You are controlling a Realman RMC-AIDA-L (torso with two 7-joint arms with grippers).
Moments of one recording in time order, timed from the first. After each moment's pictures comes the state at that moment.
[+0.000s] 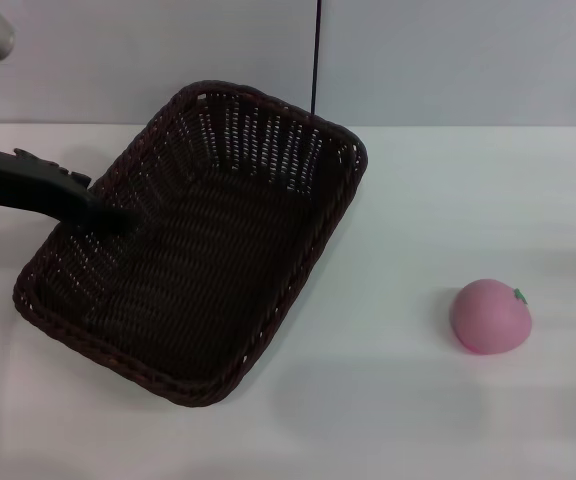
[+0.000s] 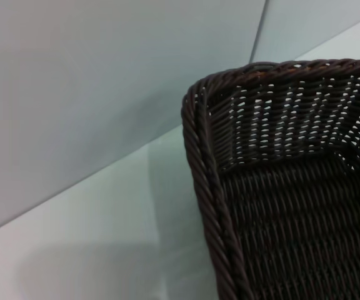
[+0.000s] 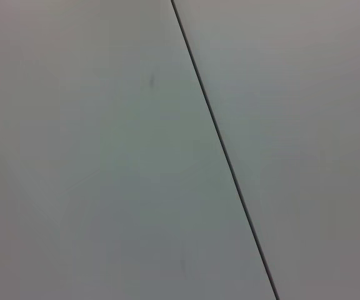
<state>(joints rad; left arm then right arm) -0.36 -2.07 1.23 1.55 2.50 1.46 -2.44 0.28 2.08 -0.20 0.09 -1.08 -1.68 0.42</state>
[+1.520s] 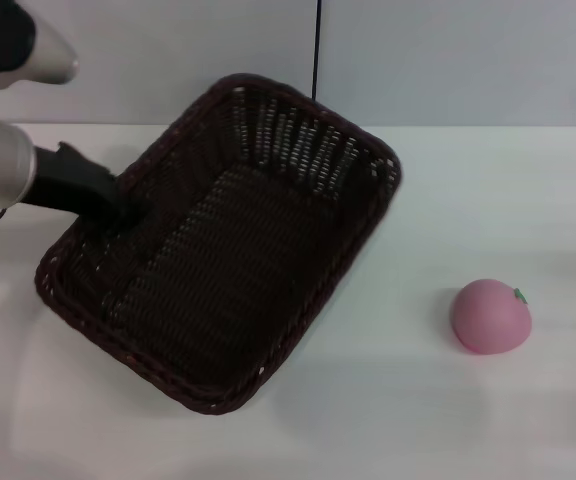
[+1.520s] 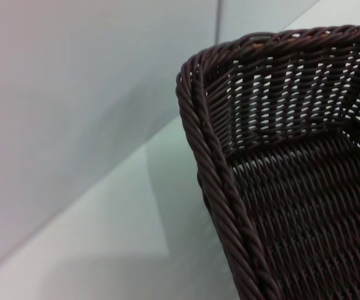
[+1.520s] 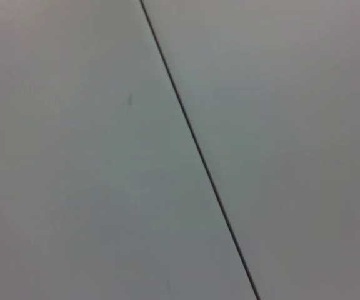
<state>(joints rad) -0.38 -2.07 1.30 1.47 2.52 1.38 -2.34 0.27 2.08 -0.17 0.06 -1.08 -1.68 0.51</state>
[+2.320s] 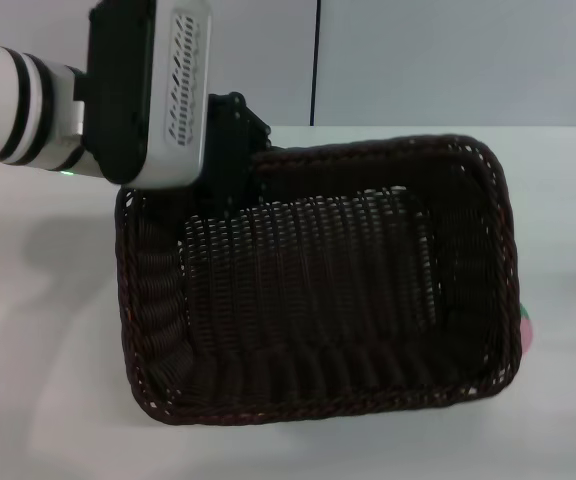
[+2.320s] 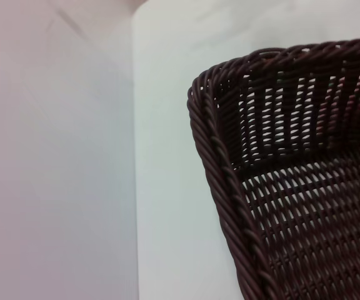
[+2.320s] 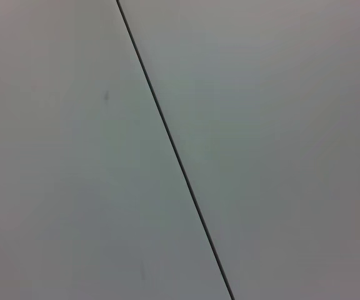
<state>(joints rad) -0.43 -2.07 1.48 1.54 2.26 1.29 -1.46 0.21 2.08 -0.17 0.06 -1.08 -1.68 0.52</state>
